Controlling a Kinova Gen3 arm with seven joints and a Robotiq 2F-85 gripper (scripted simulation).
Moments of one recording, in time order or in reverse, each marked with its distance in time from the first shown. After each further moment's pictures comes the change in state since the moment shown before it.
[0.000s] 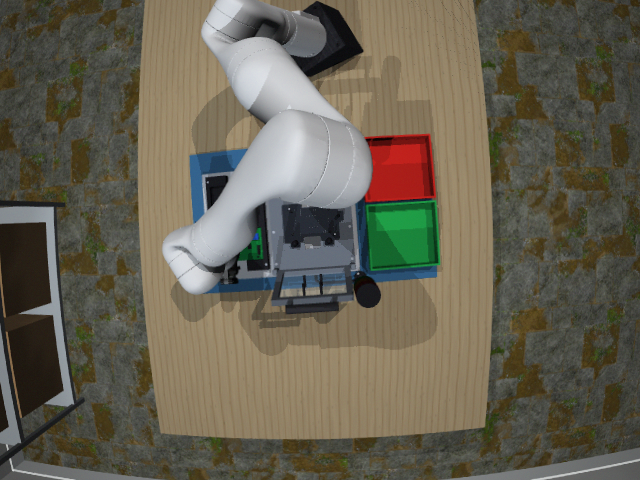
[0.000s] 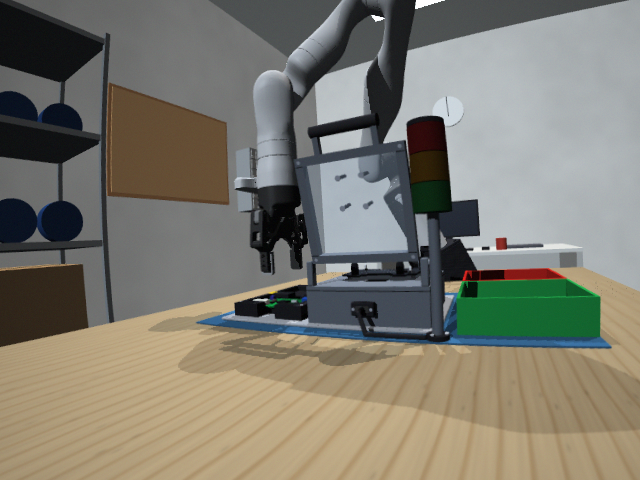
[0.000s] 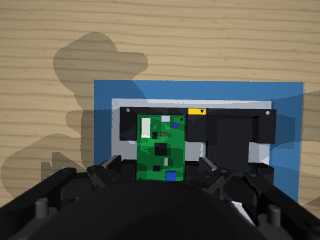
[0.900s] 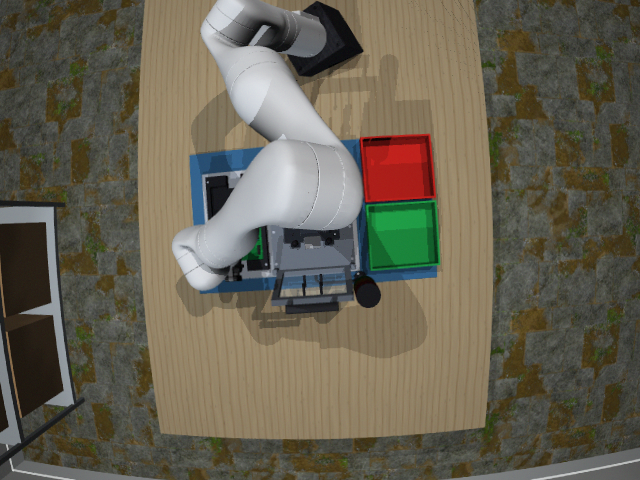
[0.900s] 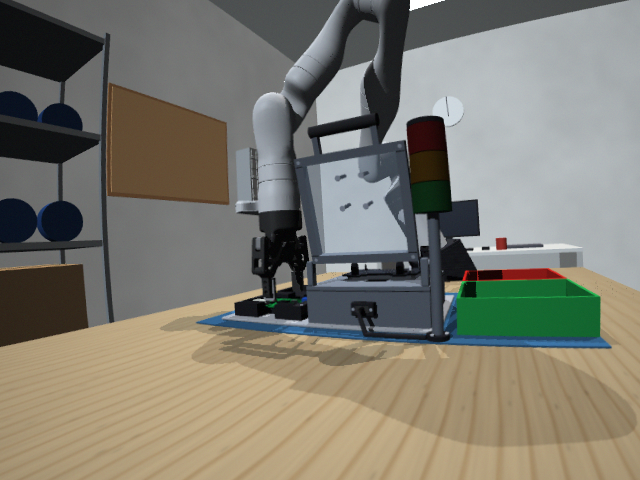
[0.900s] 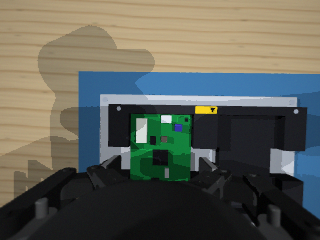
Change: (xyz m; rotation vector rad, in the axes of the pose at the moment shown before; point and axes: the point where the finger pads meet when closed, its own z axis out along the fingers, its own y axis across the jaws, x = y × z) arm 0.000 0.000 0.042 -0.001 0.000 0.000
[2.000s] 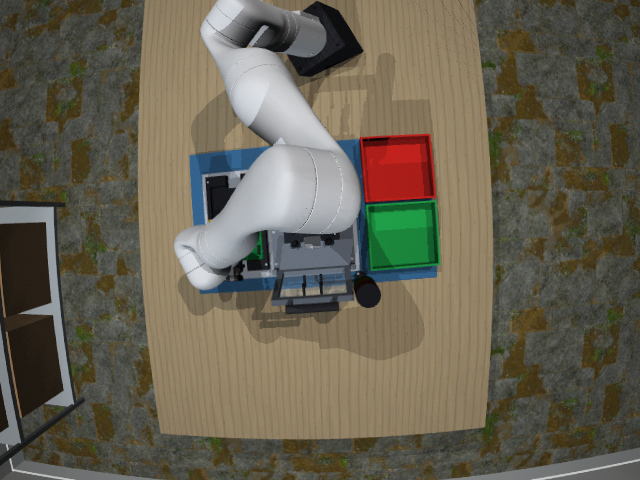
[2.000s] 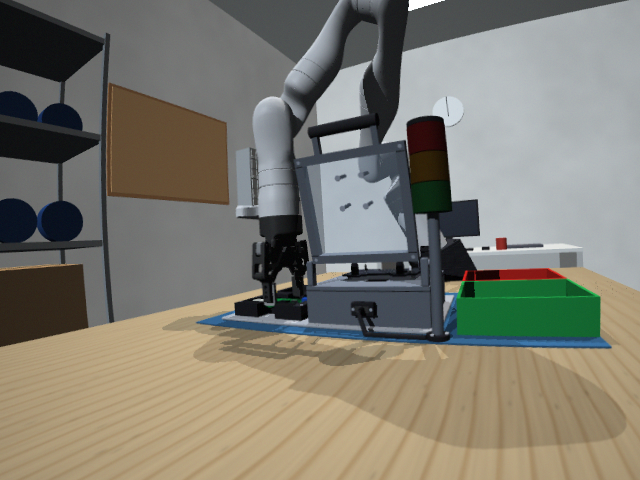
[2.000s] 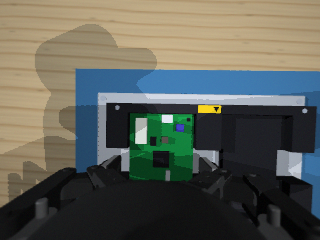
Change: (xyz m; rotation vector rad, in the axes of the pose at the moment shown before) arm -0.001 -0.001 0.008 0.002 -0.001 -0.001
